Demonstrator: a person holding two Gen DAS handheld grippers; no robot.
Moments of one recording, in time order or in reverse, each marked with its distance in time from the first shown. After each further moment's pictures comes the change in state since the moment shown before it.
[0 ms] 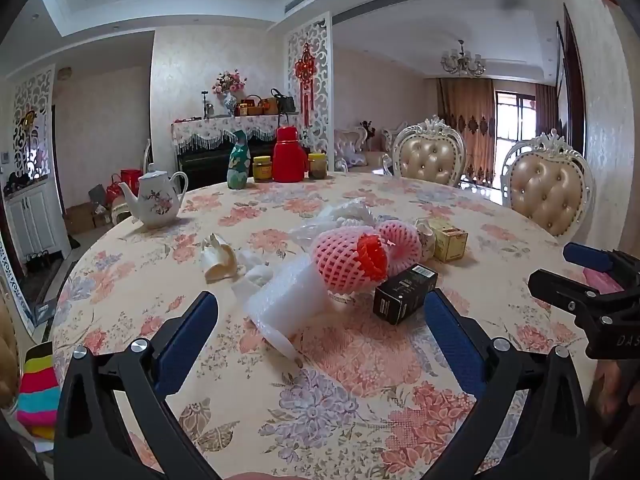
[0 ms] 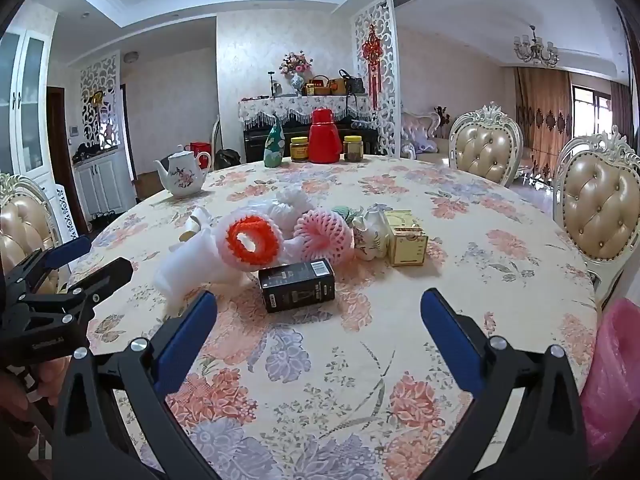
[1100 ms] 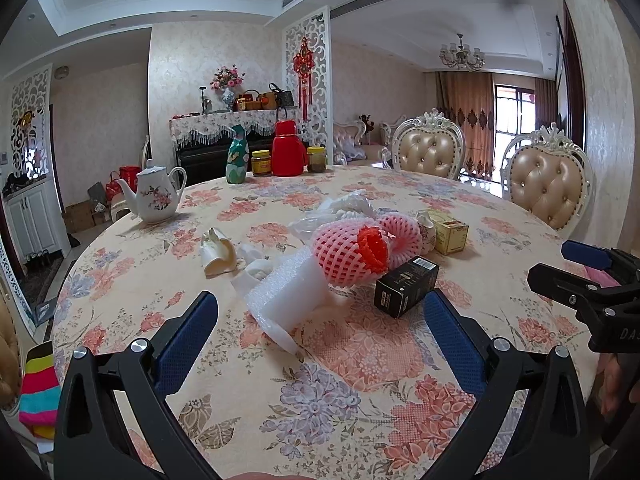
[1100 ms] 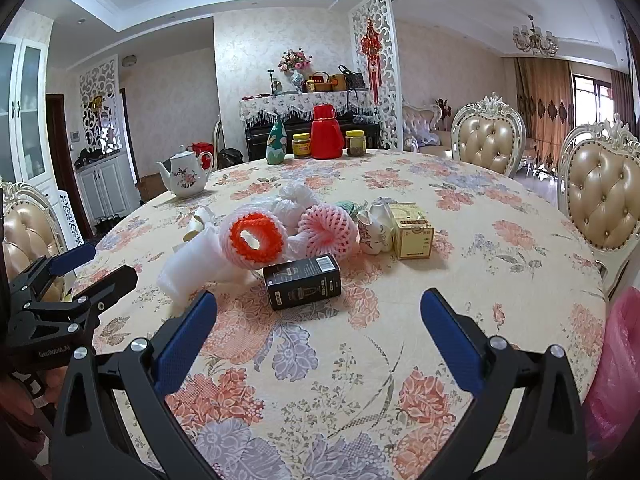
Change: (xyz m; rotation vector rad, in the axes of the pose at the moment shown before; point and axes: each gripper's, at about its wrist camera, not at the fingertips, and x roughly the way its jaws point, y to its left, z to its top) left arm 0.005 -0.001 -0.006 0.011 0.021 0.005; right arm 0.006 0.000 -0.004 0.023 0.011 0.014
